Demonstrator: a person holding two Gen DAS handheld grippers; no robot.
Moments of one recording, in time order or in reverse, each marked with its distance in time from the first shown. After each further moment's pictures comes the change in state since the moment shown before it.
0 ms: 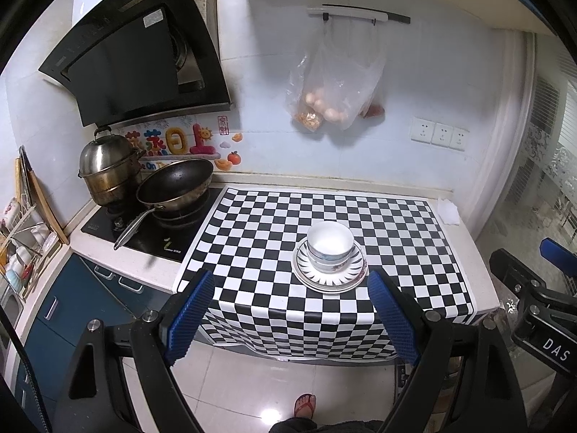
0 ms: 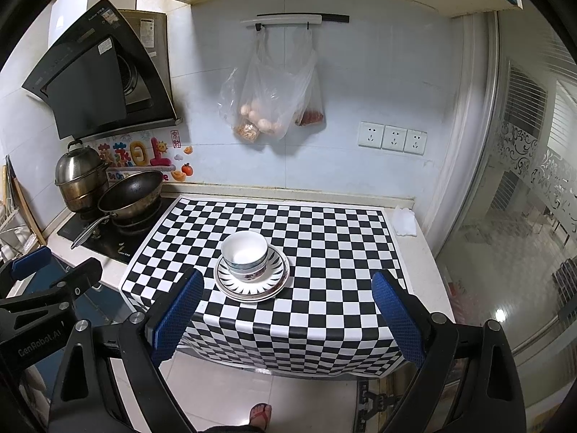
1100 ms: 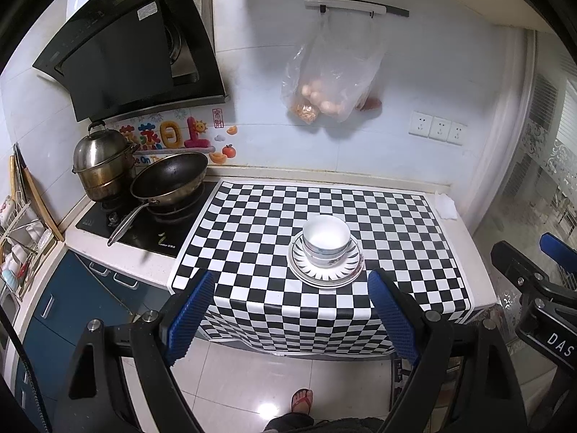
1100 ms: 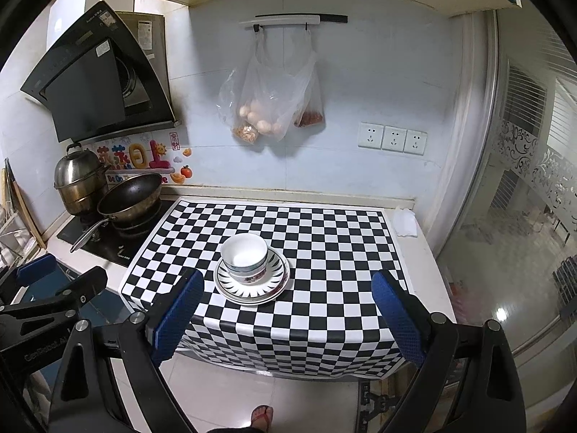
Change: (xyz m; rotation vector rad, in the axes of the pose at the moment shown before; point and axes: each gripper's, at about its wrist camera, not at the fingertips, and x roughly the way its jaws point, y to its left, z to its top) left arm 0.006 -0.004 -0.005 0.002 0.027 -0.018; right arm 0.005 -0.003 0.002 0.005 -0.003 0.002
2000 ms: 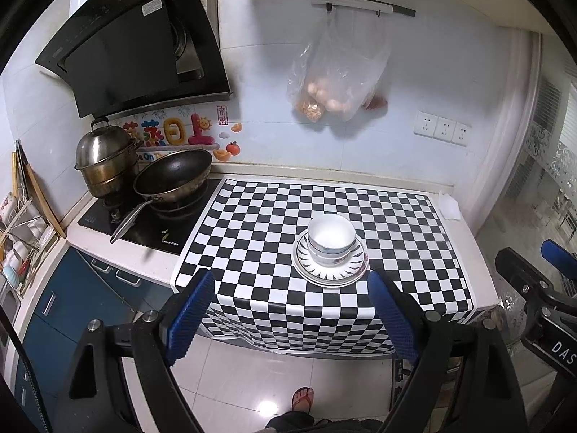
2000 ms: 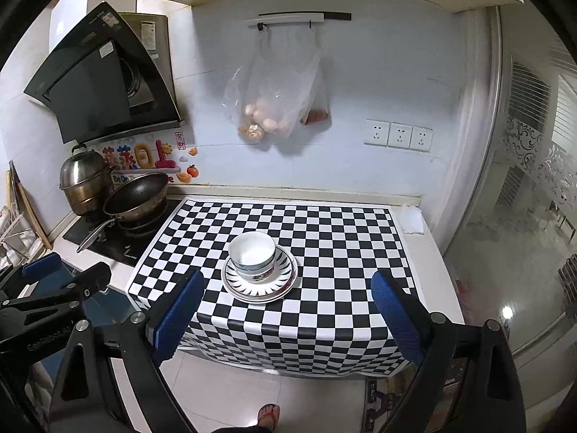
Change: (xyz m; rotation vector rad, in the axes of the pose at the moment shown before) left arm -0.001 0.006 -0.005 -0.014 0.008 0.014; right arm 0.000 0.002 -0.003 0.012 0.006 0.028
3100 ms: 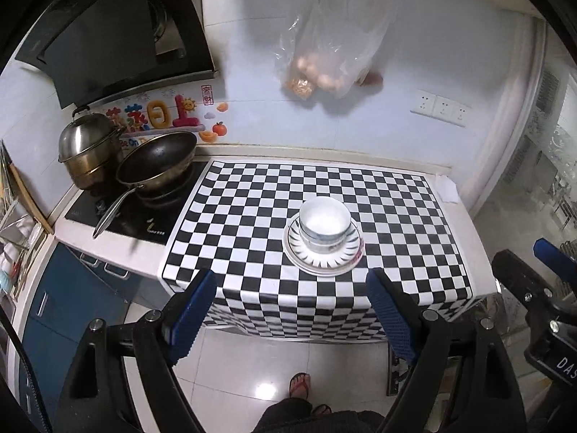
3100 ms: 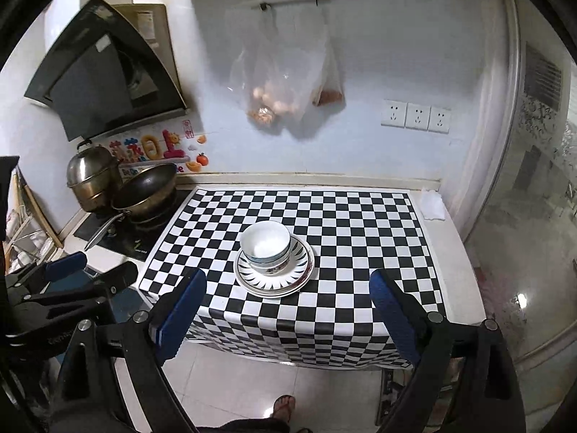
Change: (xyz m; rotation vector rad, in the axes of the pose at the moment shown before) left arm 0.033 -0.005 0.010 0.022 0.090 -0.038; right arm 0.035 0.005 -0.003 0.024 0.056 0.063
